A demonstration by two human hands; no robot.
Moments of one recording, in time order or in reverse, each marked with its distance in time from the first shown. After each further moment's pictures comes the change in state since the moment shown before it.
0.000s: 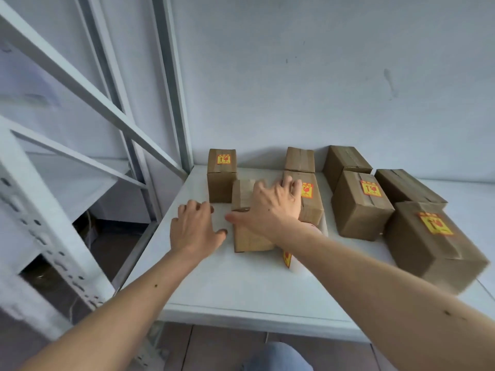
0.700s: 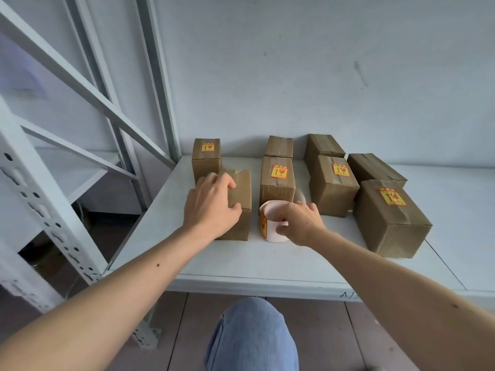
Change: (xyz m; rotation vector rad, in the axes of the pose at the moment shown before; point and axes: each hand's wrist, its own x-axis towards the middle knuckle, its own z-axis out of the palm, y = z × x) left_hand -0.049 0.066 -0.035 -0.195 0.165 0.232; right_hand -0.052 0.107 0.044 0.165 -0.108 -0.130
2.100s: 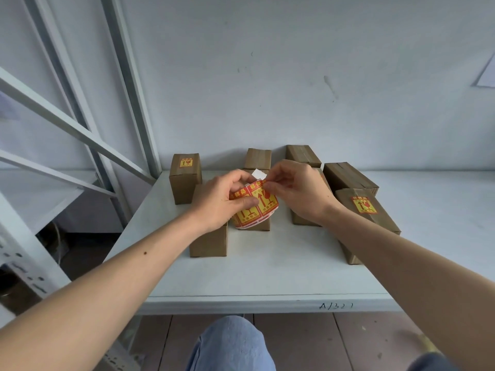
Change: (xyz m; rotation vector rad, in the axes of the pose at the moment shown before) left_hand 0.036 0.046 -0.001 -0.699 -0.321 0.151; right_hand -0.013 0.019 -0.096 0.653 0.366 -0.163
